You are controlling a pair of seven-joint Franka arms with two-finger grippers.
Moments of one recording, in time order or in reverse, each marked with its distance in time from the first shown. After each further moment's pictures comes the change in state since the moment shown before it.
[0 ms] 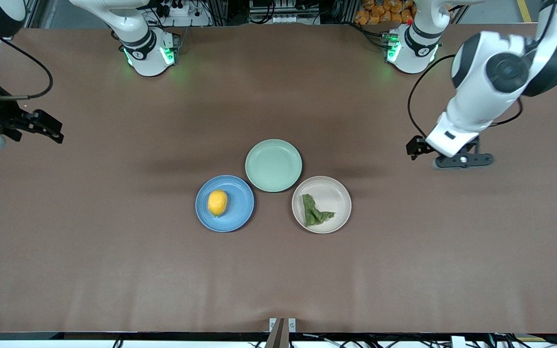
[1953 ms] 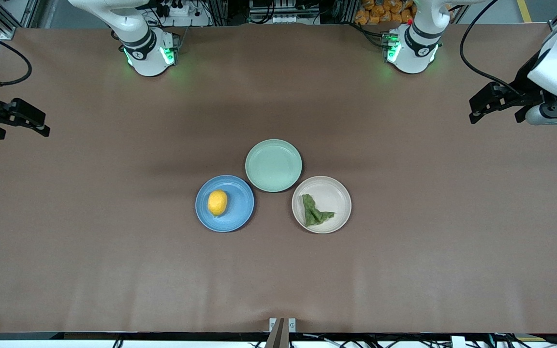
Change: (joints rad) left arm 0.020 -0.001 0.059 0.492 -0.059 -0.543 0.121; right arm 0.056 0.088 -0.061 0.191 0.061 -0.119 -0.104
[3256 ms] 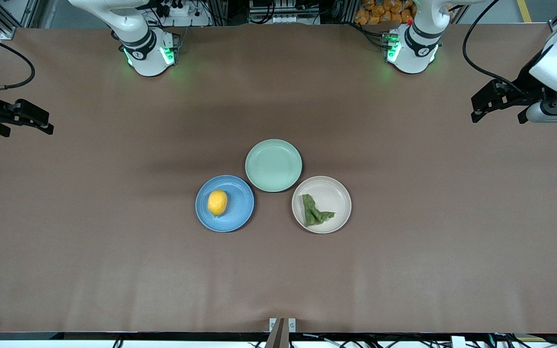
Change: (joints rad) left arm 0.000 0.003 0.000 0.013 0.000 0.001 0.056; right arm -0.011 0.010 -0.001 0.001 0.000 -0.033 0.000
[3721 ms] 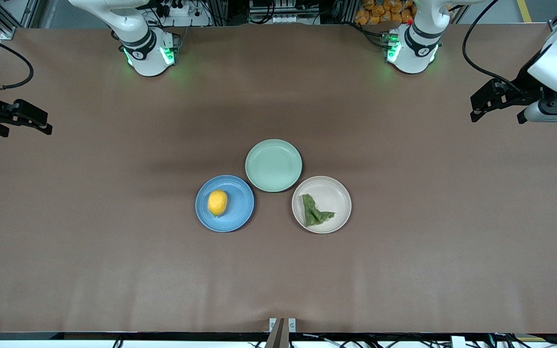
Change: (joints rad) left arm -0.001 0.000 -0.002 0.000 0.000 -0.001 0.003; right arm -0.002 0.000 -0.001 0.000 0.000 0.002 0.000
